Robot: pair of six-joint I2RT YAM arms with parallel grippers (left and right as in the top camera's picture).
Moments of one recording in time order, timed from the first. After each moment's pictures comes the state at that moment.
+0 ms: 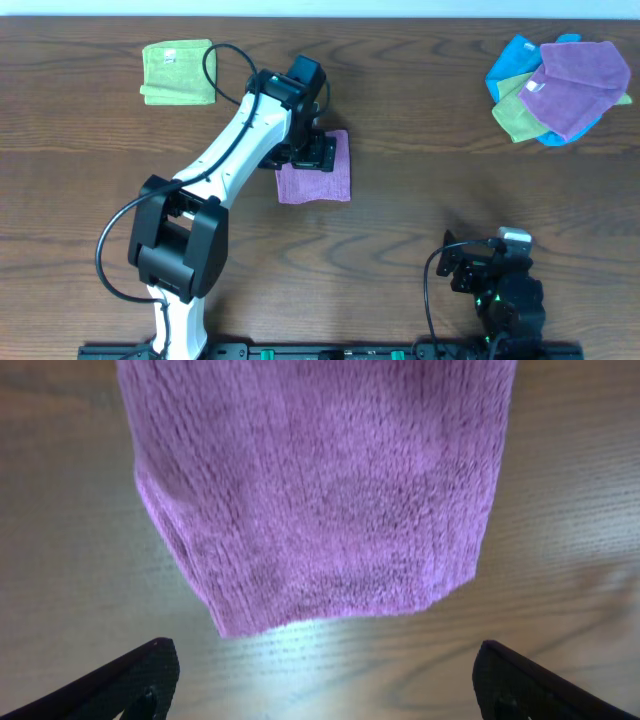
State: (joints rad) left arm -0.47 2.03 1.69 -1.19 0.18 -0.34; right arm 0.13 0.02 0.16 -0.64 0.13 0.27
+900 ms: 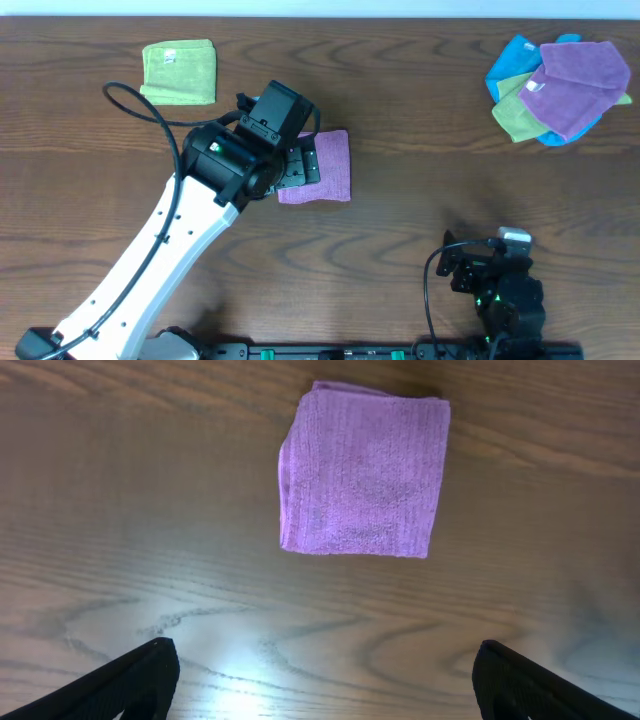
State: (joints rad) left arm -0.59 1.48 1.54 -1.24 -0.11 -0.70; right arm 0.13 0.02 0.16 -0.64 0.12 0.27
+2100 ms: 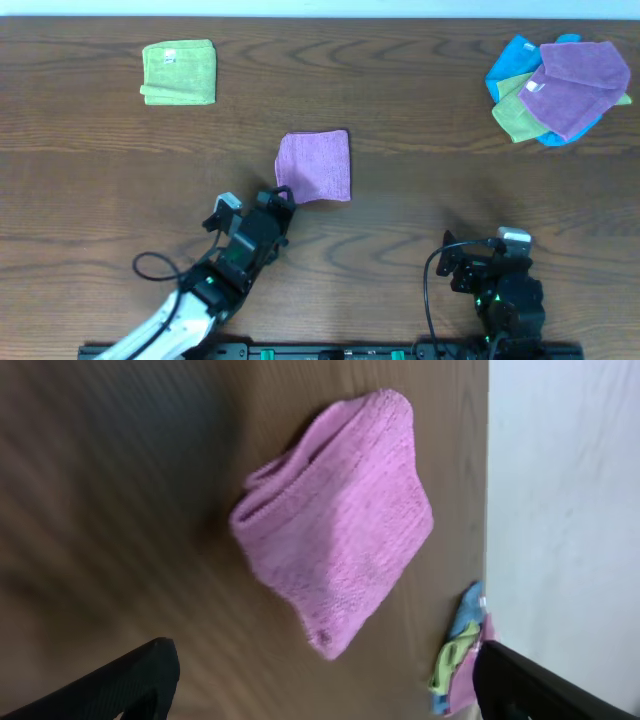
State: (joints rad) left arm -0.68 1.11 0.33 0.13 -0.22 -1.69; right arm 0.13 0.02 0.16 -0.64 0.12 0.27
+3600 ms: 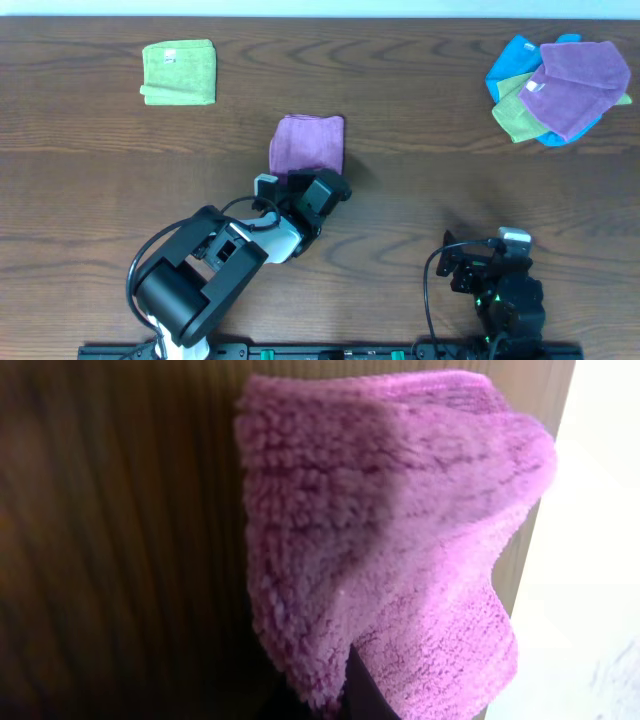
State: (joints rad) left arm -0.73 1.88 0.74 0.29 -0.55 -2.09; right arm 0.13 0.02 0.16 -0.64 0.12 0.27
